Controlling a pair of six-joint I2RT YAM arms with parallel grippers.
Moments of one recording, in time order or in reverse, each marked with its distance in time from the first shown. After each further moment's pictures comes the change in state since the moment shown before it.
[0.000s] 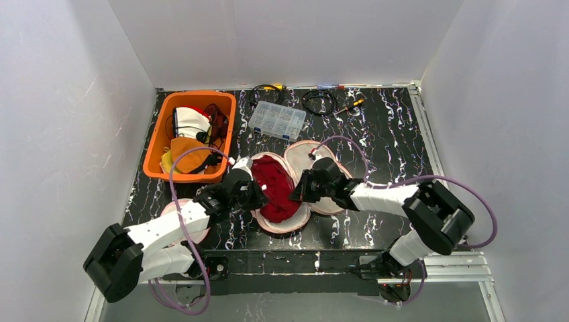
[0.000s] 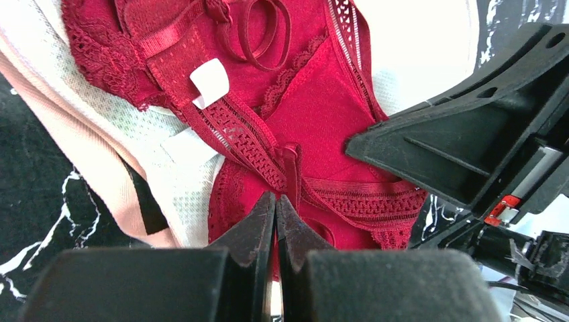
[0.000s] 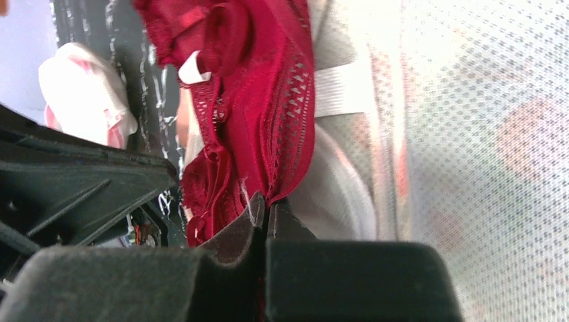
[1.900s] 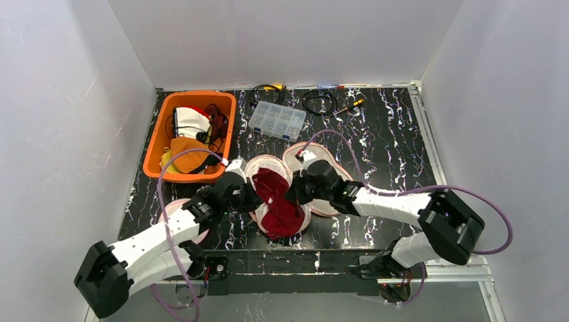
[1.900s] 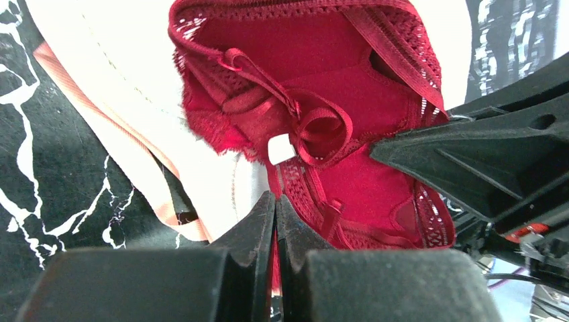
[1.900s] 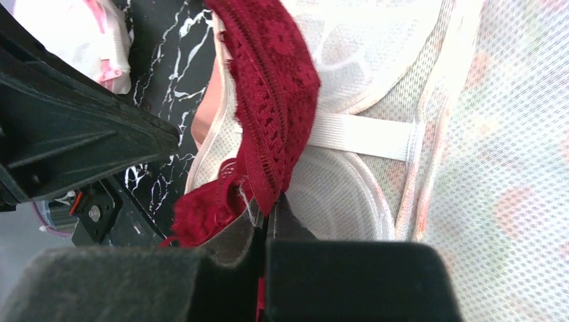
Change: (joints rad) left arm 0.000 -0.147 -0.016 -0.114 -0.038 0.046; right arm 0.116 -0.097 0.035 -0.034 0.110 -0.304
